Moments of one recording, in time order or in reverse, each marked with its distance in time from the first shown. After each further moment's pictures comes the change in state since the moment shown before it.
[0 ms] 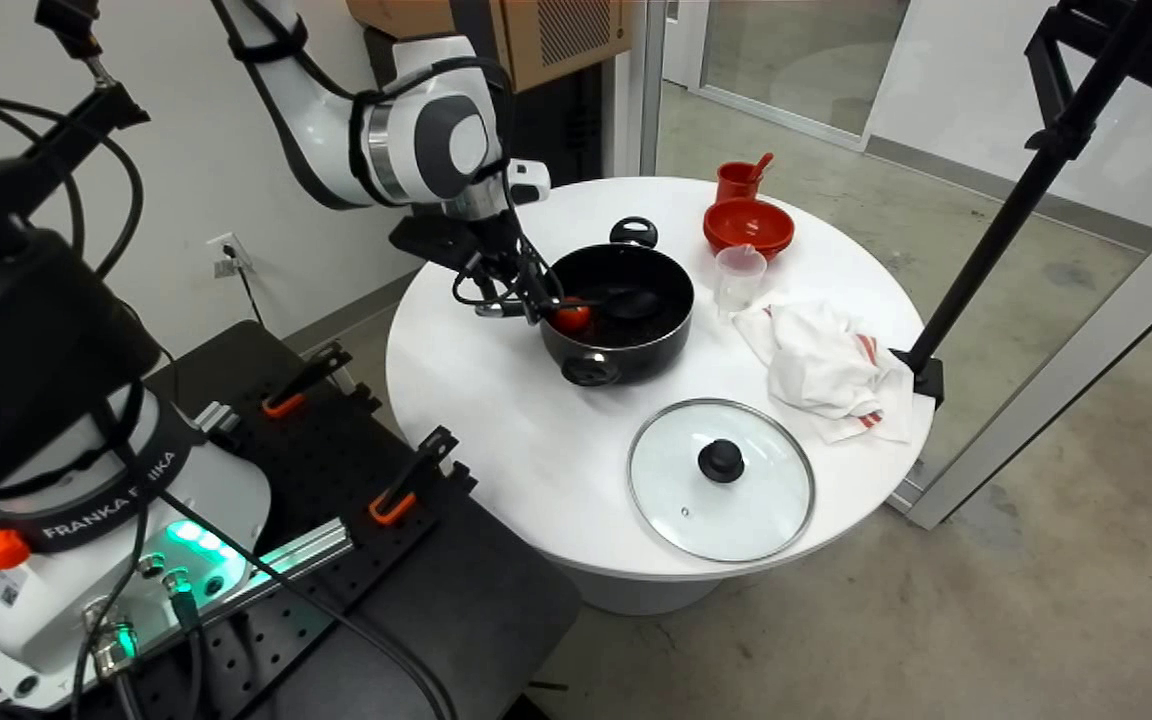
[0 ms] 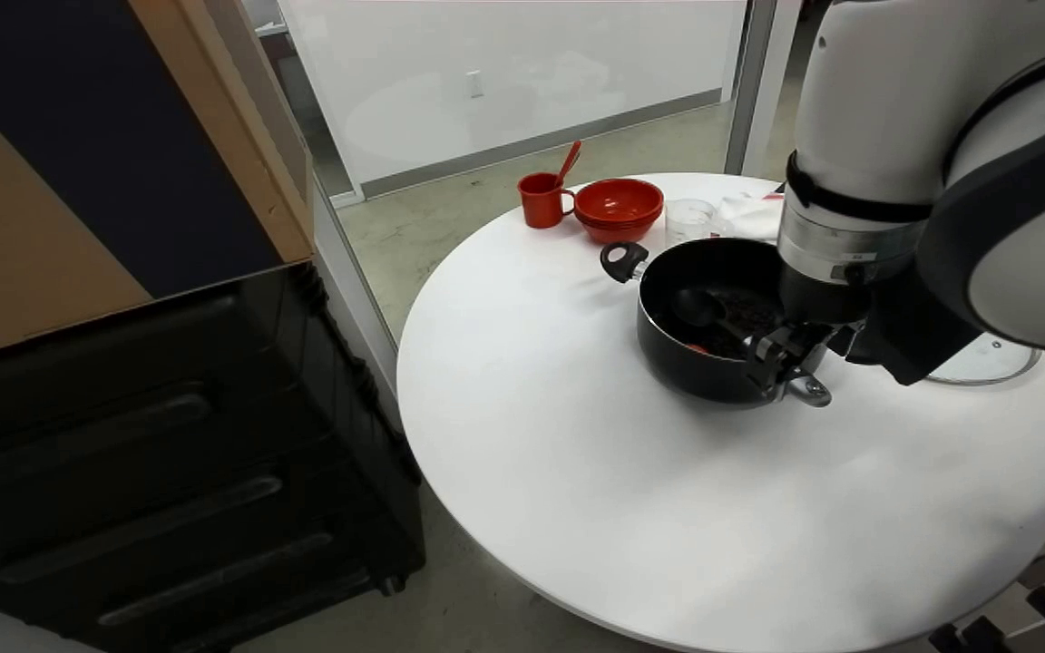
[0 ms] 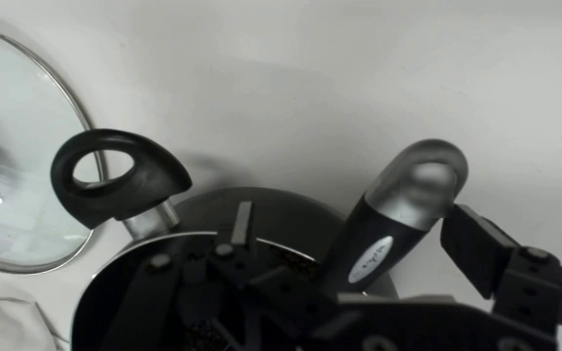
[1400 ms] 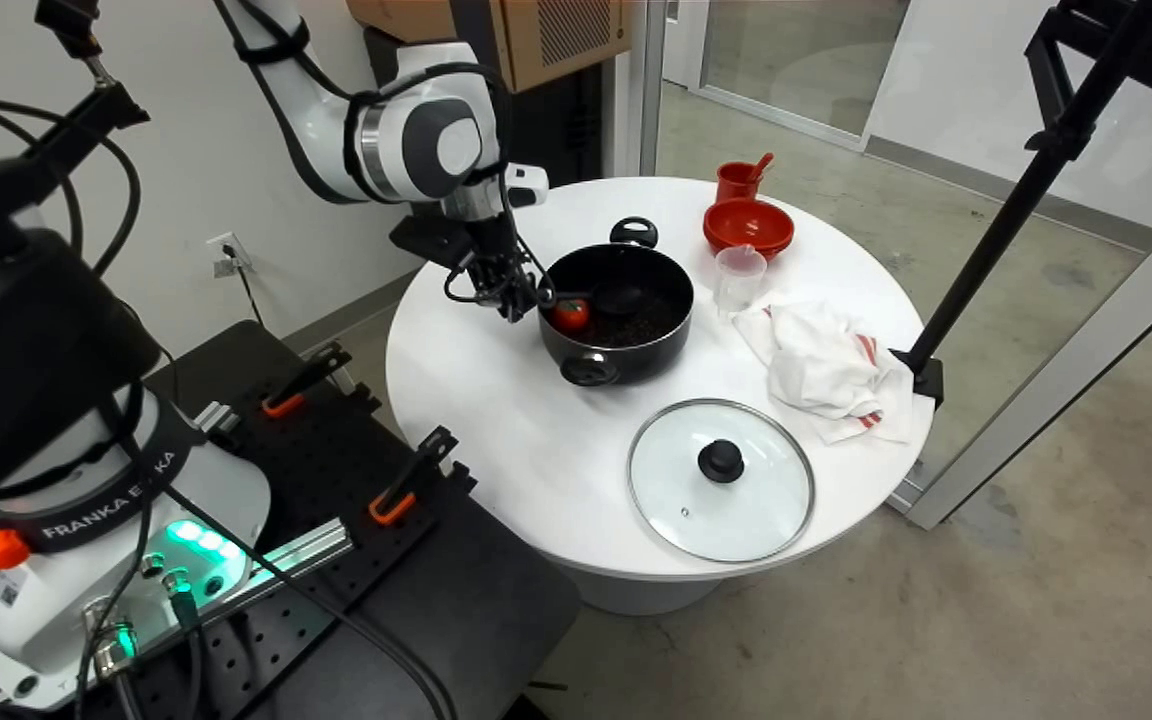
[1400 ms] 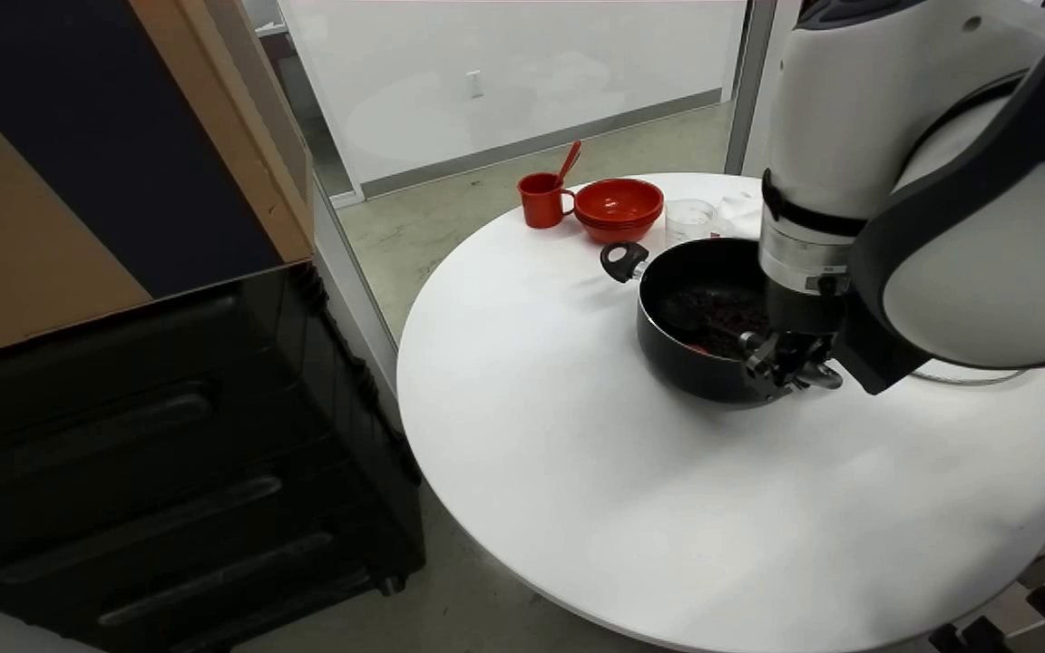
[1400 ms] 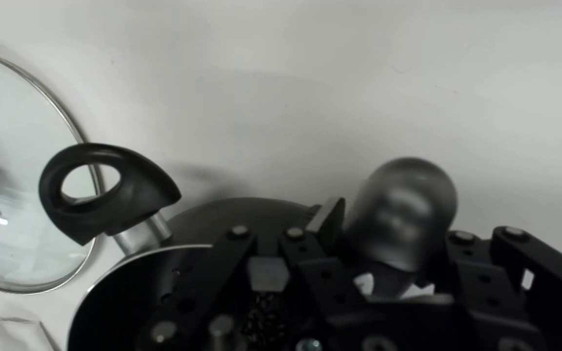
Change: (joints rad) arm 0.106 0.040 -0.049 0.030 0.167 -0.036 -0.051
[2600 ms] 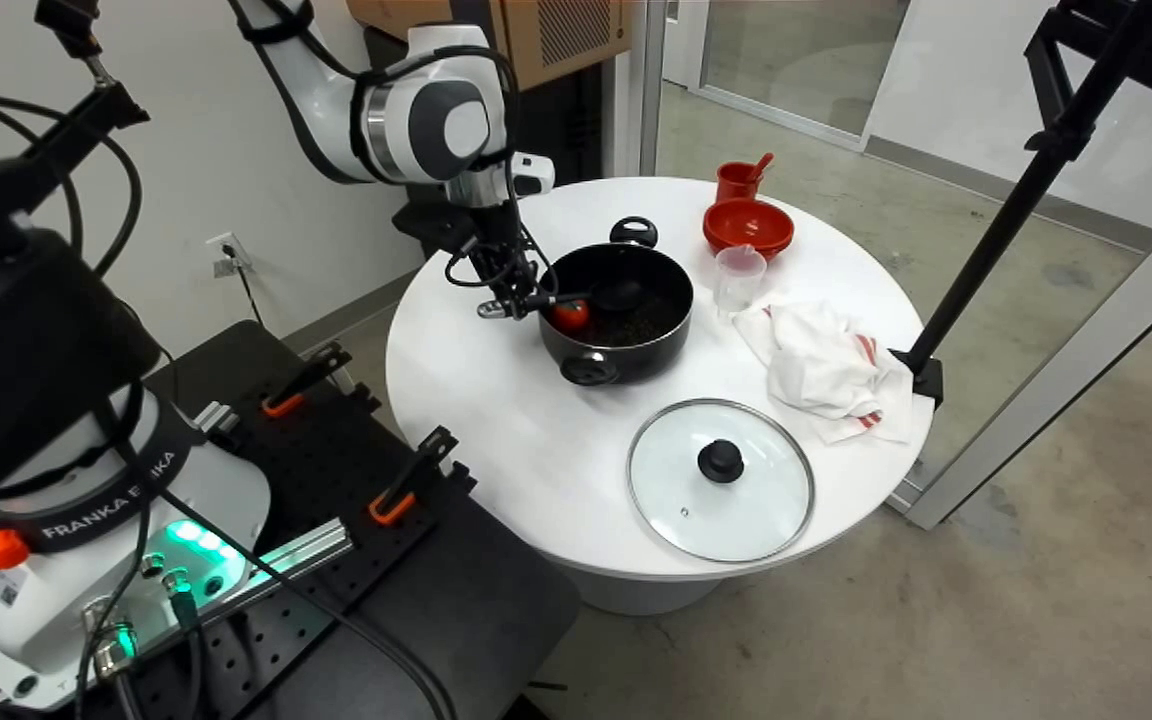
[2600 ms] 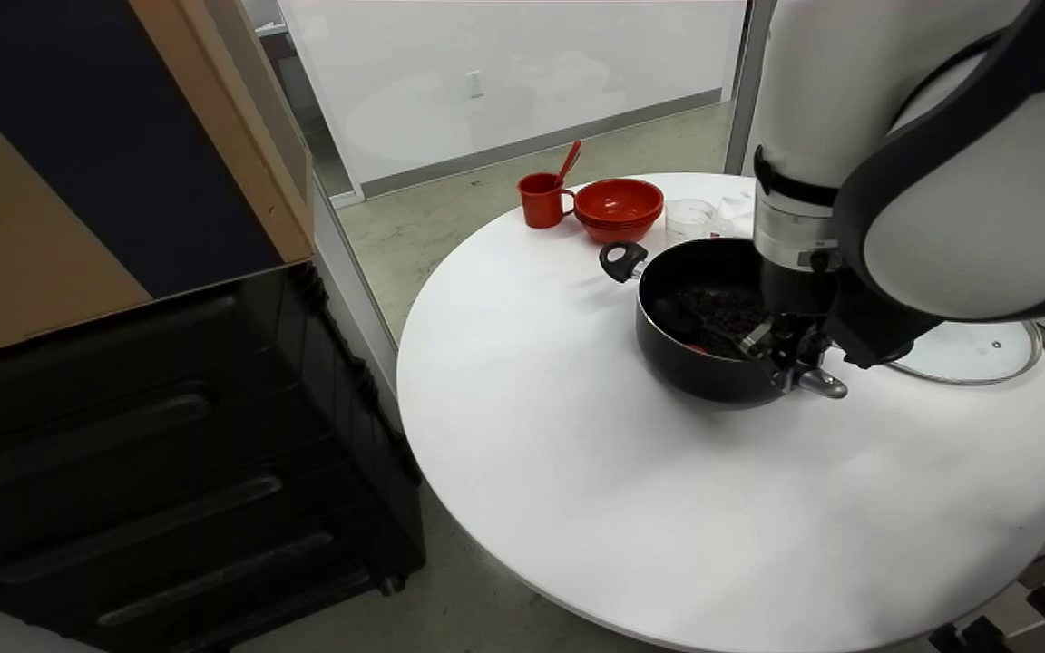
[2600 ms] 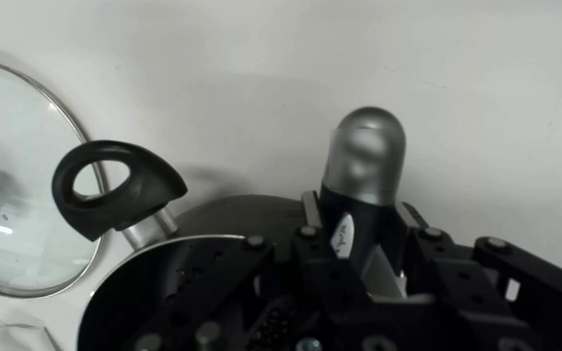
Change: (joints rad) arm -0.067 -0.039 0.056 0.025 0.001 -0.086 -0.002
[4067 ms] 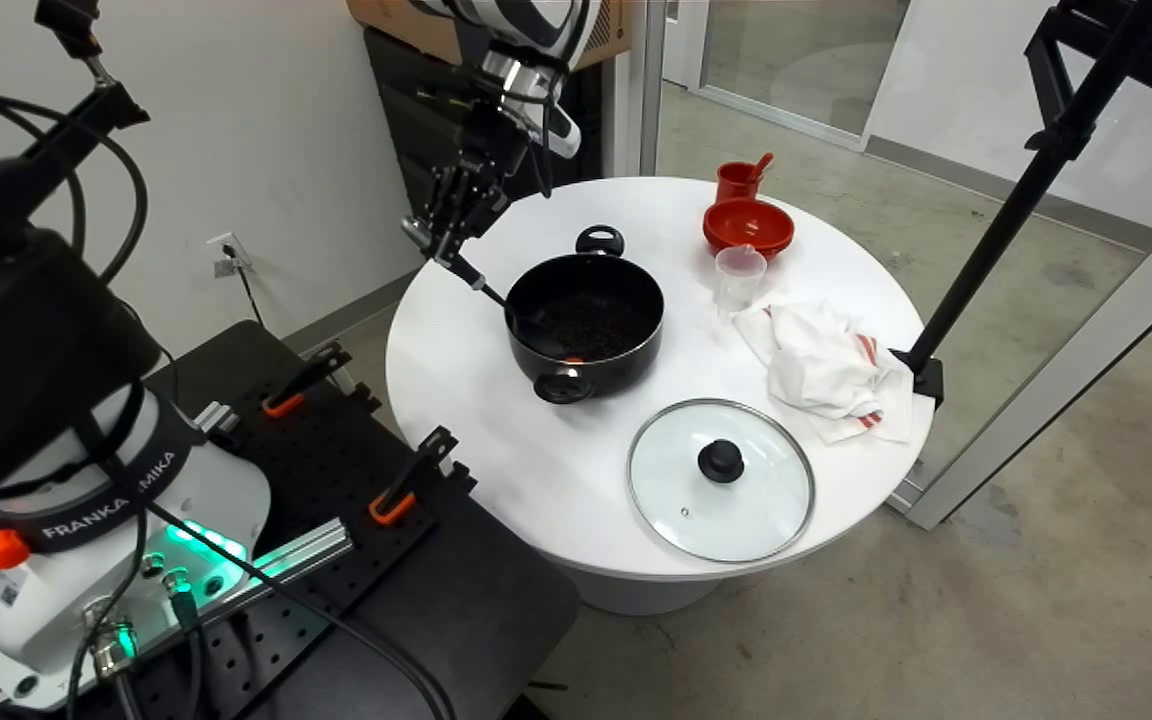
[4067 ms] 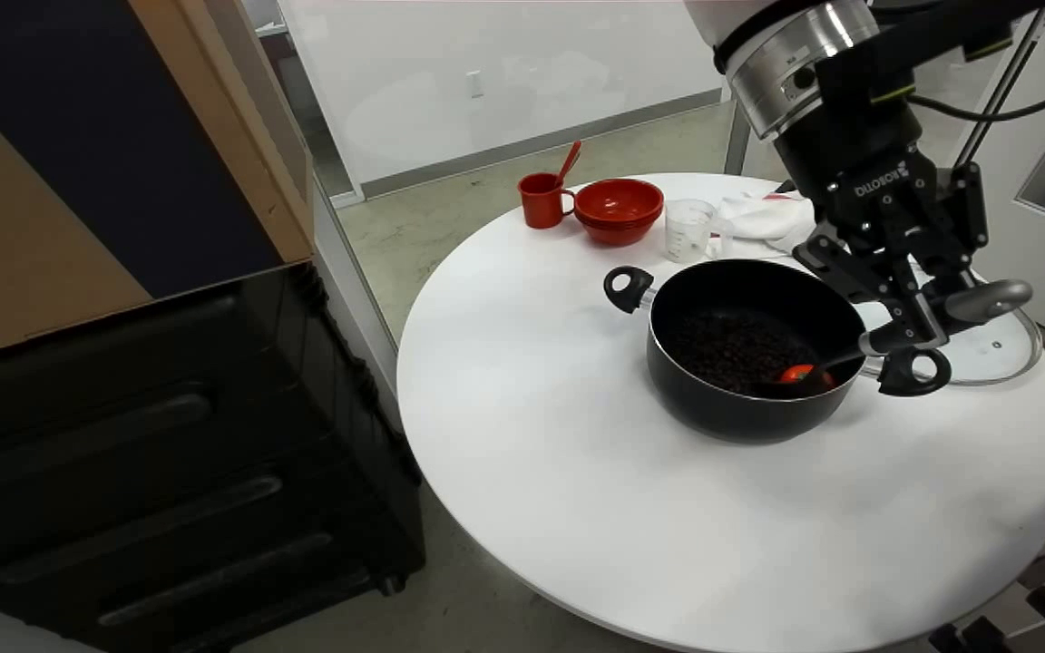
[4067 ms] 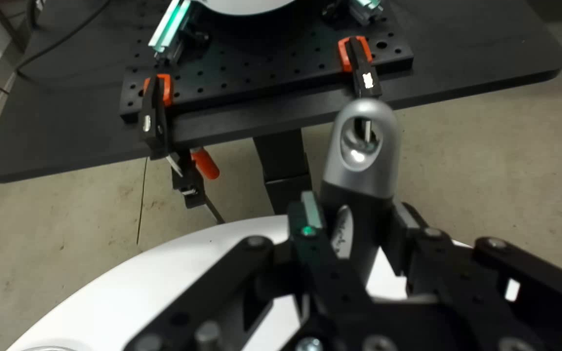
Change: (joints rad) arm -0.252 -0.031 0.199 0.423 0.243 -1.245 -0.168
